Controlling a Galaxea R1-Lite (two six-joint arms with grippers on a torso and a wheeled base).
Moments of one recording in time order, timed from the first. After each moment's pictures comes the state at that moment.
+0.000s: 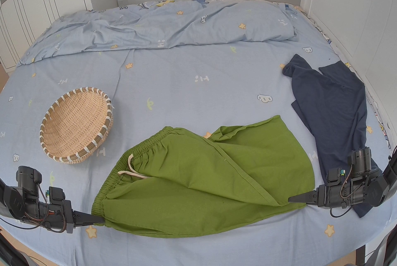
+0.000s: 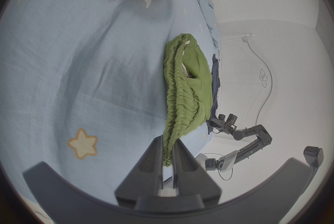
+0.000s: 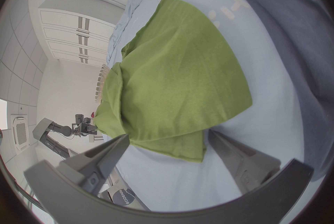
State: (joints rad) left arm 0.29 1.71 -0.25 -0.30 -1.02 -0.16; right arm 0.05 1.92 -0.32 -0.67 0.73 0.27
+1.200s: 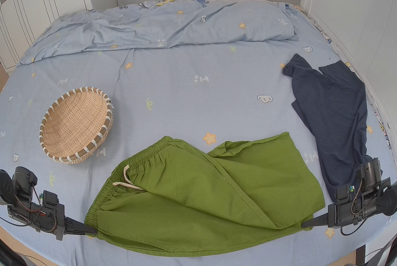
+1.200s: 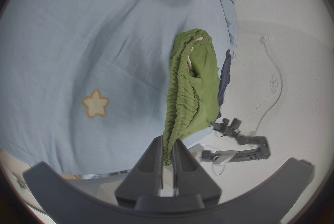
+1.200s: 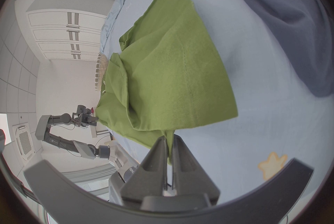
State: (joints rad) left arm 0.35 1.63 -0.41 0.26 -0.95 0.01; right arm 0.07 1.70 -0.22 -0.40 0.72 0.26
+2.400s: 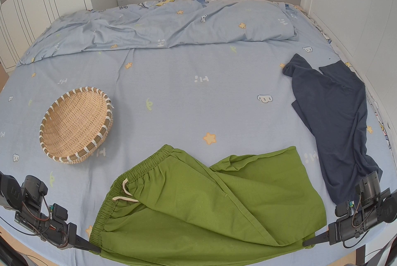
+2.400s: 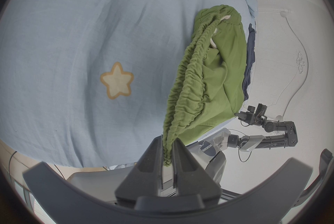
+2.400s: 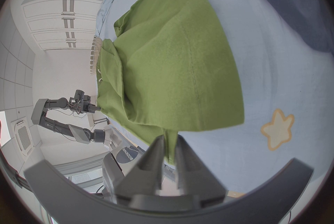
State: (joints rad) left arm 0.27 1.68 -0.37 0.28 -0.71 0.12; right arm 0.07 1.69 -0.13 -0.32 0.72 0.13
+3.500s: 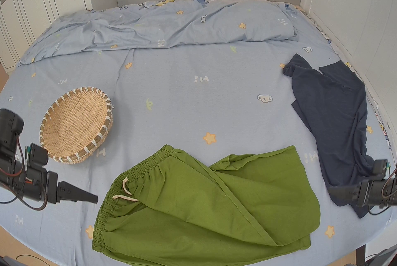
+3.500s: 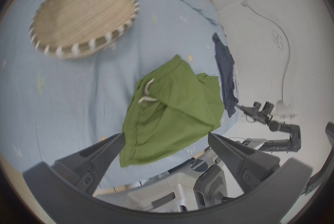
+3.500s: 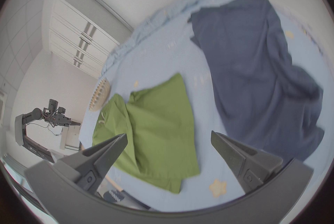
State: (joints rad) left arm 0.07 1.34 -0.80 0.54 -0.63 -0.02; right arm -0.11 1.28 -0.26 -0.30 0.60 0.14
